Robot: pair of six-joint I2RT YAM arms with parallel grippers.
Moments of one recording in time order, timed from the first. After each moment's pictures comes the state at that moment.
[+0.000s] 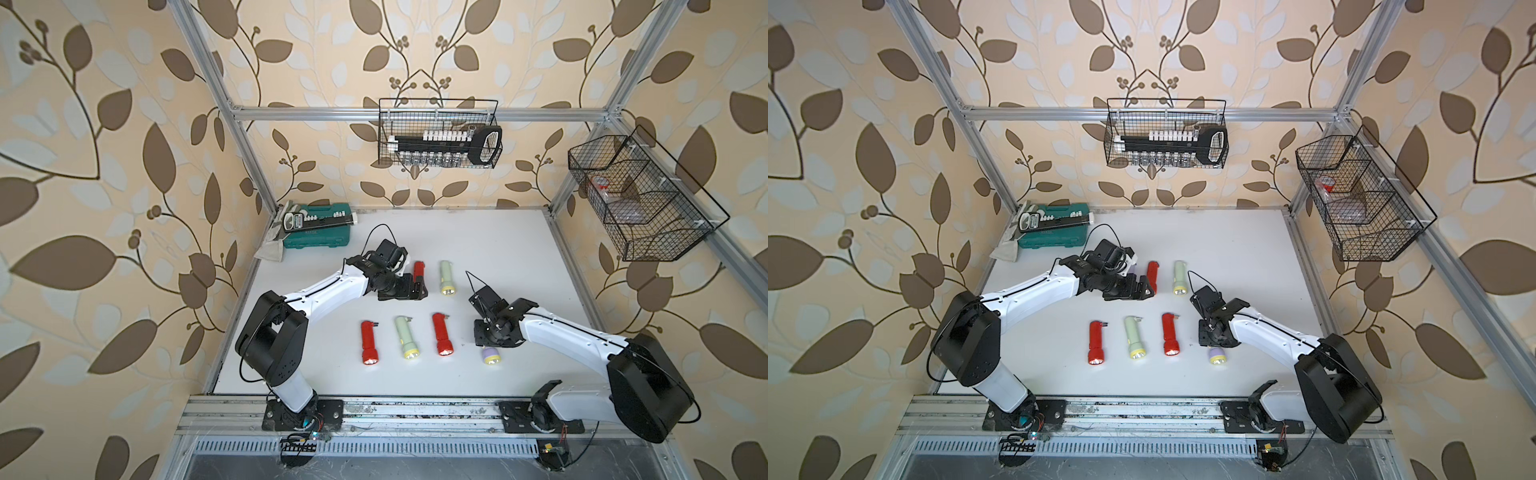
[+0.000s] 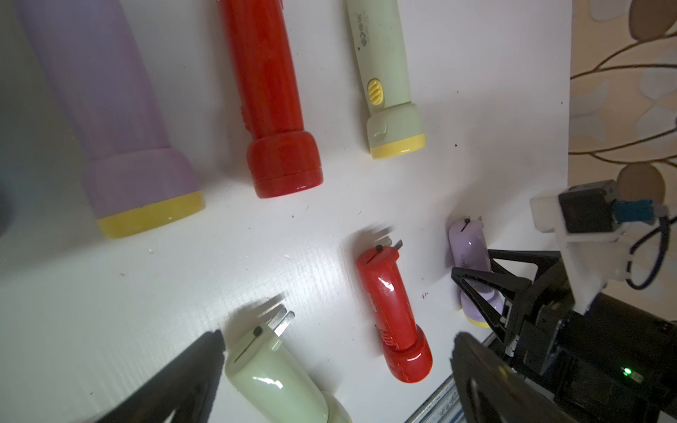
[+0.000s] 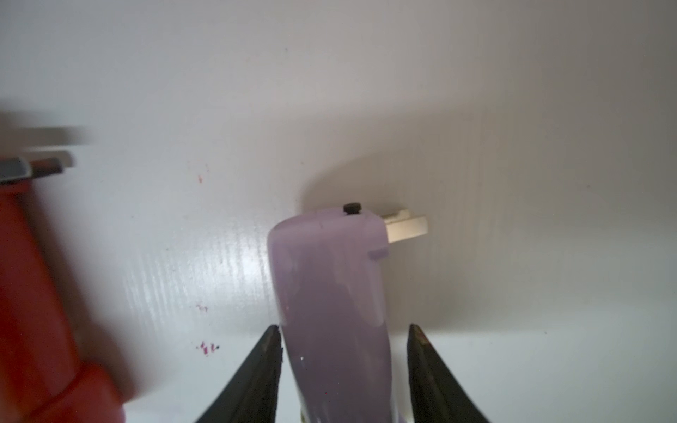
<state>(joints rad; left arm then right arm) -0.60 1.64 1.18 -0.55 0.36 -0.53 0.56 1.35 0.67 -0.72 0.16 0.65</state>
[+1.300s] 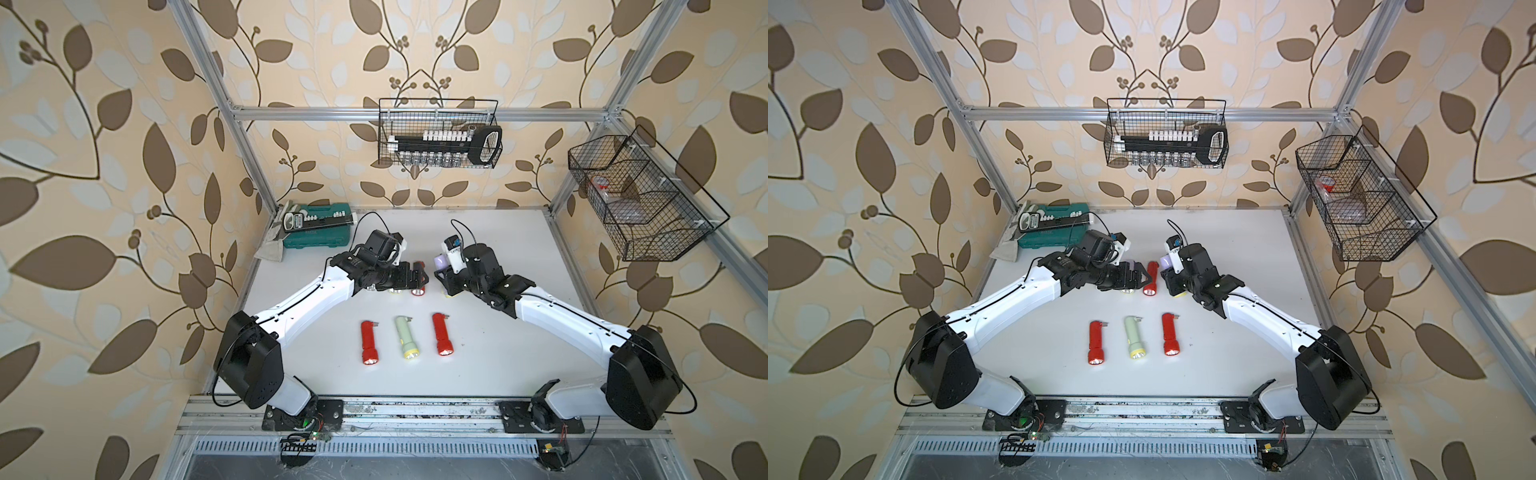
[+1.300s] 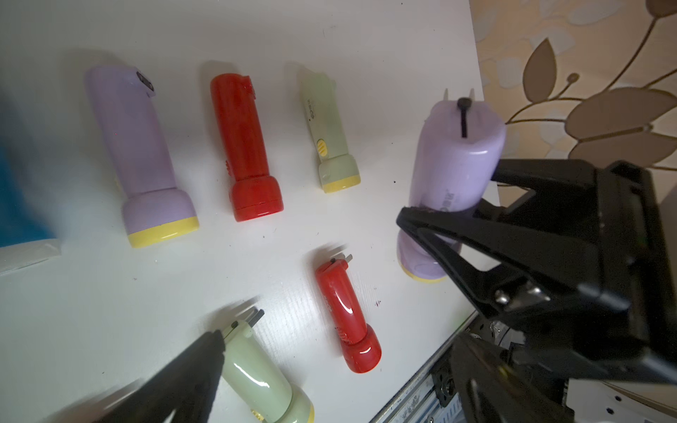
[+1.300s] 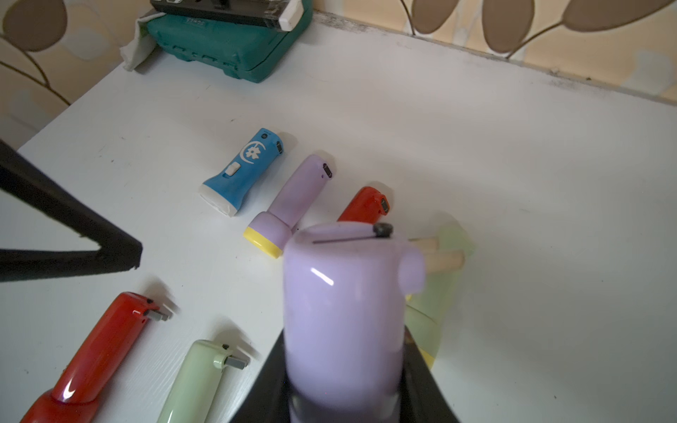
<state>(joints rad) -0.58 1.48 1.22 -0.57 0.35 -0.59 0.59 1.40 0.93 -0.14 0.02 0.11</state>
